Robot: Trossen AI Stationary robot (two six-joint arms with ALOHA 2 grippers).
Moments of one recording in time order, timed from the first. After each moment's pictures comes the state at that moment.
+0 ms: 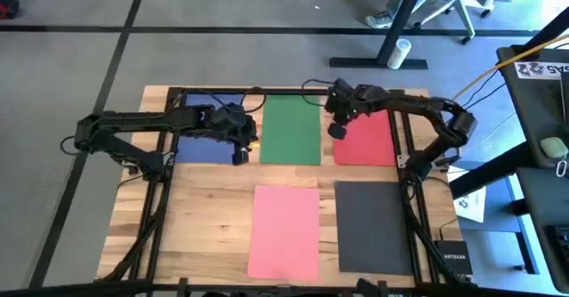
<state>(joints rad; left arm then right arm) 0.16 1.31 1.10 -0.62 -0.11 0.10 -0.61 1.57 1.00 -0.71 -0.02 -0.23</state>
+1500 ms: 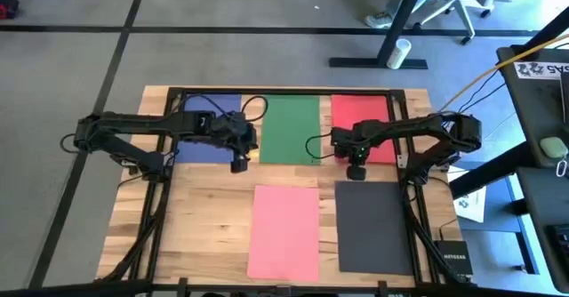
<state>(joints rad) 0.10 1.31 1.10 -0.63 -0.11 0.08 -0.28 1.51 0.74 -0.84 0.01 -0.11</state>
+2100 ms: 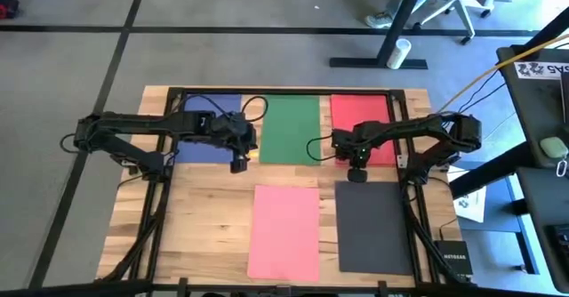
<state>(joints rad) 0.10 1.31 1.10 -0.64 -0.11 0.08 -0.28 1.51 0.72 -0.84 -0.07 -0.09</state>
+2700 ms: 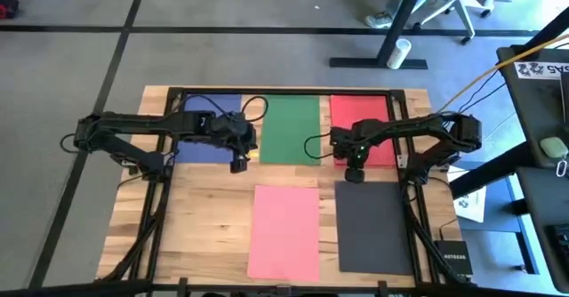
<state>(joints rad) 0.10 1.31 1.10 -0.64 -0.11 0.08 -0.27 1.51 0.77 -0.86 -0.16 -0.05</state>
